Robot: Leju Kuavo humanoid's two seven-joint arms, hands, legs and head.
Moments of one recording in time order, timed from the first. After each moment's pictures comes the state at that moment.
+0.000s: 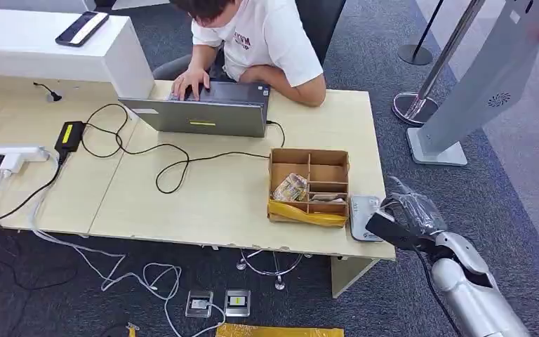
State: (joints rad) left arm -0.14 0.22 -0.66 -0.19 0.43 0.41 -0.31; right arm -0.45 -0.44 0.39 -1.05 0.81 0.05 -0.21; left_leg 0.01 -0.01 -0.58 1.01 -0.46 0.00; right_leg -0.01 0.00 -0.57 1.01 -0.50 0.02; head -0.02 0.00
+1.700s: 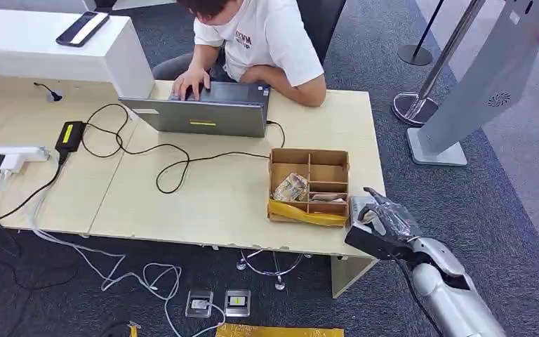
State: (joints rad) left arm -0.15 0.21 -0.66 -0.19 0.43 0.41 -0.31; right arm -0.44 -0.36 0.41 -1.01 0.88 0.09 -0.25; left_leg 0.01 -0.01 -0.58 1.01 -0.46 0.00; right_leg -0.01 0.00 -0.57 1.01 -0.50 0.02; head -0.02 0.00
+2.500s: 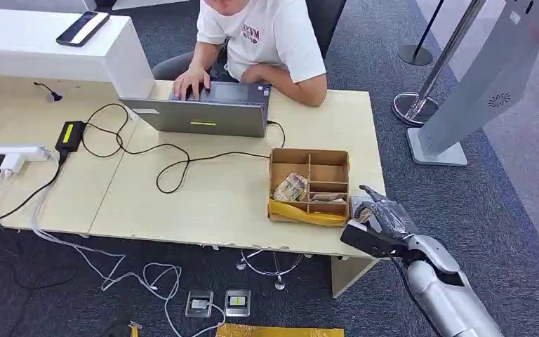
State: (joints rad) left arm -0.15 0.21 -0.66 -0.19 0.43 0.42 -0.31; right arm -0.47 -0.35 0.43 -0.98 0.89 0.06 -0.26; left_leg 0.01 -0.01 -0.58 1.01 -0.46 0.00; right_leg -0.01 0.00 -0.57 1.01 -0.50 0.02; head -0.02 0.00
